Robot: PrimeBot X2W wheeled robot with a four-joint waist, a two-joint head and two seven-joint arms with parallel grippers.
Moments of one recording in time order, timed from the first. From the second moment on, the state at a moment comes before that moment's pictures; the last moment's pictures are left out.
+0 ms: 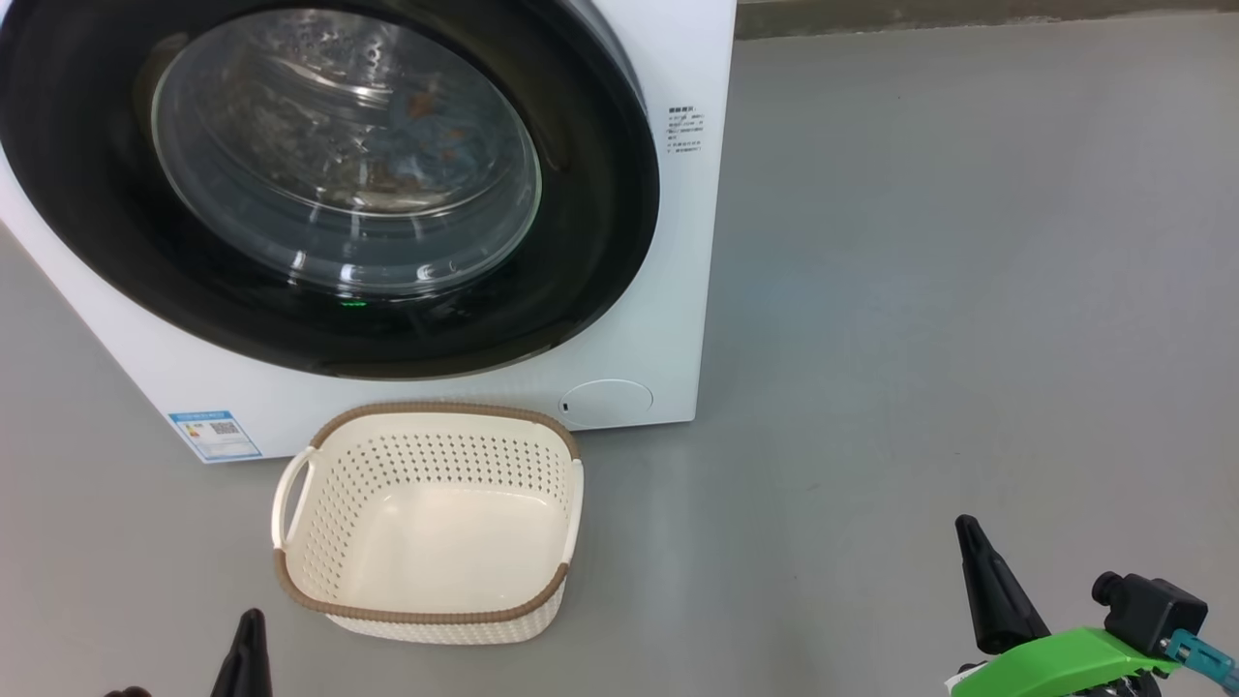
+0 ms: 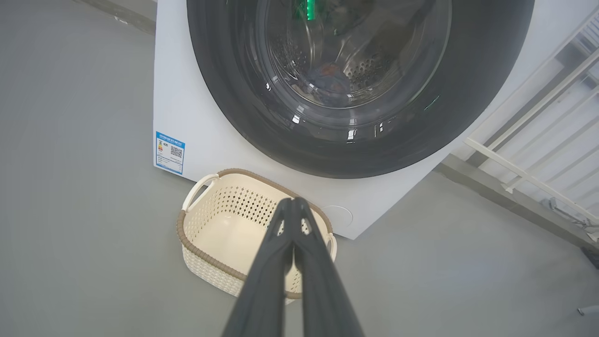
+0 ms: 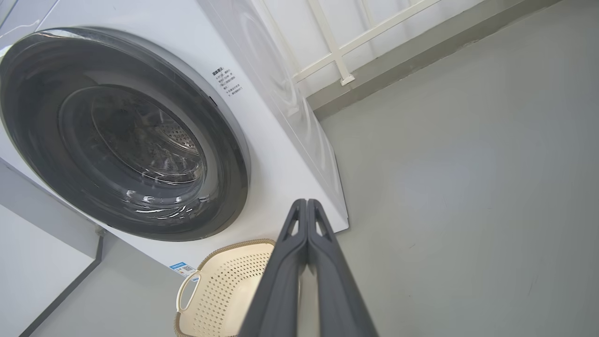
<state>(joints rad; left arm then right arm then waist) 0.09 0.06 0.04 0.18 -0.57 -0.13 -0.17 -0.03 -0.05 -0.02 0.27 0.57 0.14 -0.18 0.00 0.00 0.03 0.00</state>
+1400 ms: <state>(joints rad) 0.03 0.05 0.06 0.22 -1.05 -0.13 -0.04 -0.04 -0.05 -0.06 0.27 1.07 0.14 -0.05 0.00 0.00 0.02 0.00</state>
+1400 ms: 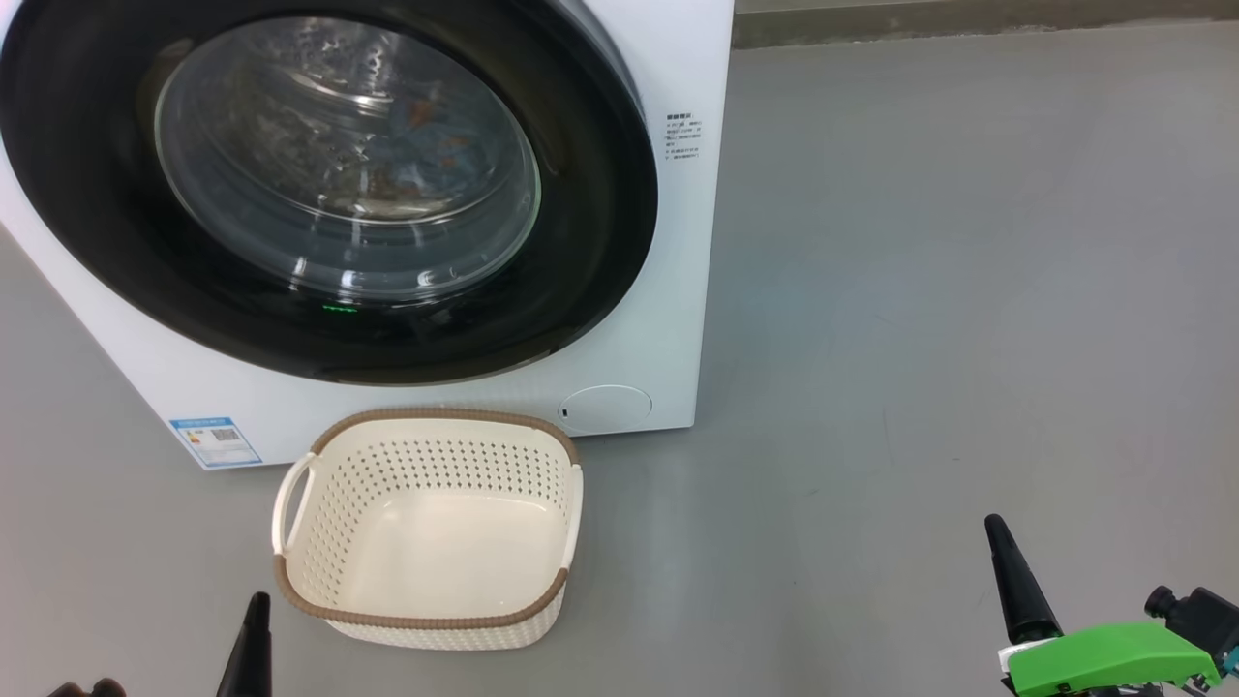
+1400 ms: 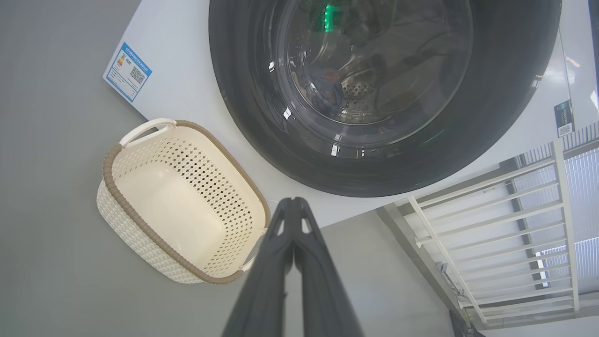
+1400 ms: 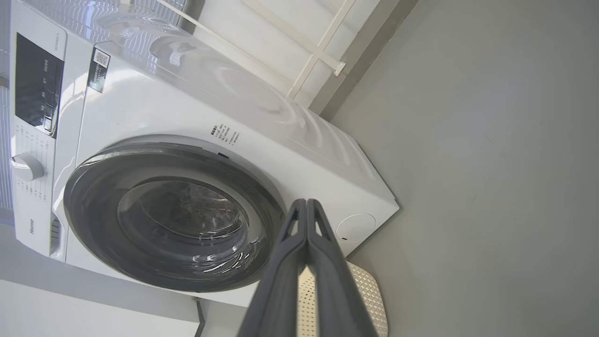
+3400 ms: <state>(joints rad) -0.07 0.04 0.08 0.26 -1.60 -0.13 0.11 -0.06 -0.06 -0.11 0.27 1.61 0.13 0.10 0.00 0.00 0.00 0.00</state>
